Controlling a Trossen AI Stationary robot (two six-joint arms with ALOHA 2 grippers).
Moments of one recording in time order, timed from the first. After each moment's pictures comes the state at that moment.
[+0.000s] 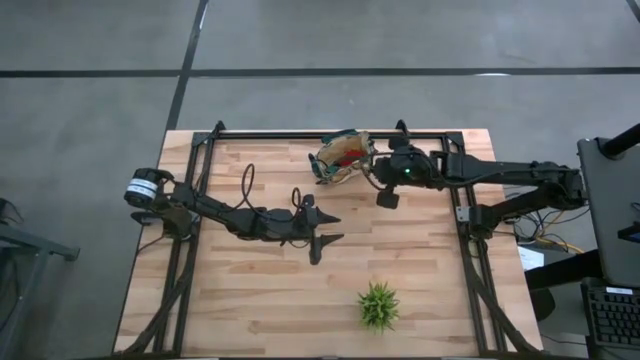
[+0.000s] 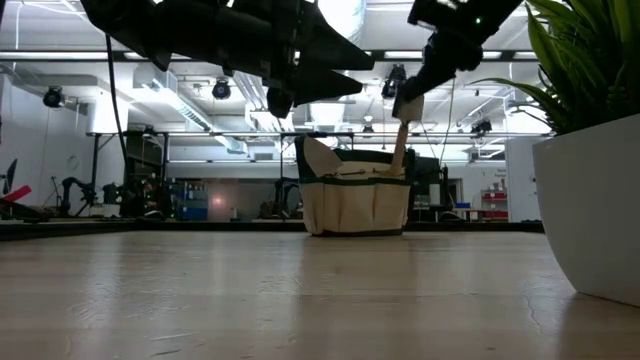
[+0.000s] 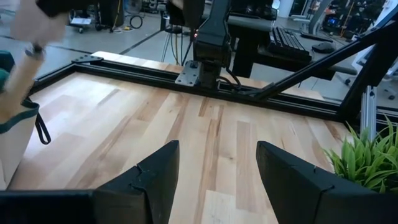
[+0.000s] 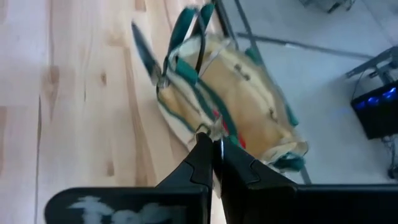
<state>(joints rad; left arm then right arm) -0.17 1.63 0.83 0.66 -0.28 -0.21 -0.17 1.21 1.02 -0.52 0.31 -0.23</state>
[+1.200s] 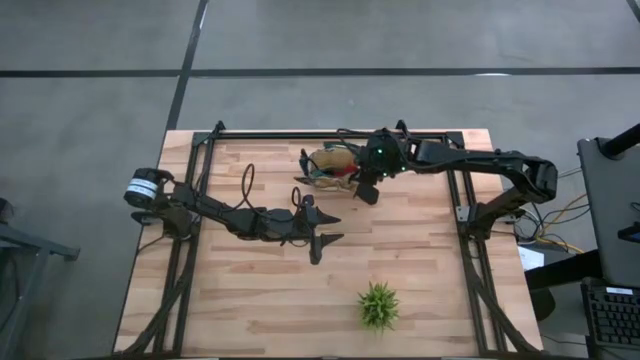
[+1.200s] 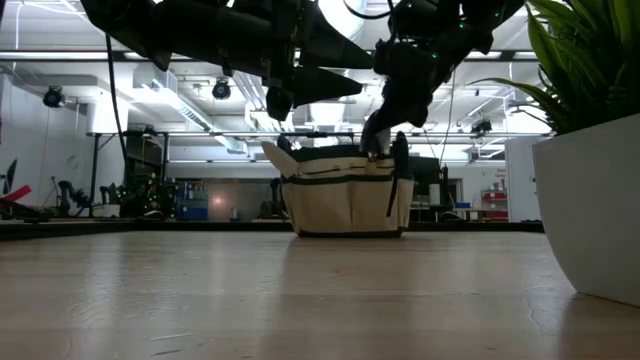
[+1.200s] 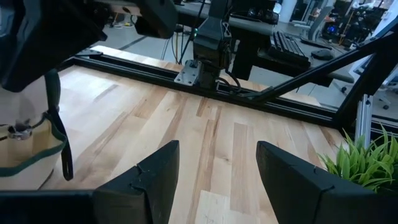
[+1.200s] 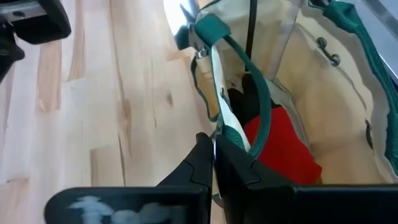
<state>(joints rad) -0.17 1.63 0.83 0.66 -0.28 -0.26 -0.36 1.47 1.08 -0.41 -0.17 0.03</state>
